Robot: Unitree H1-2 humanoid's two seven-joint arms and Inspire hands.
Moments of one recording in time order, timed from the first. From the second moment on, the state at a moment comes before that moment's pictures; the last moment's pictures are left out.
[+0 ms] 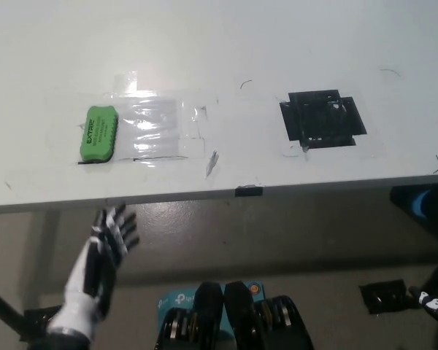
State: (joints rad) left_arm -0.05 0.12 0.00 -0.34 -0.14 0.41 -0.05; right_arm 0.05 -0.05 -0.29 -0.17 0.04 0.45 -0.07
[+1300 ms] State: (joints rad) left_arm -0.77 0.62 -0.53 0.19 0.08 0.45 -0.07; right_arm 0.05 -0.05 -0.27 -0.17 0.05 0.46 -0.07
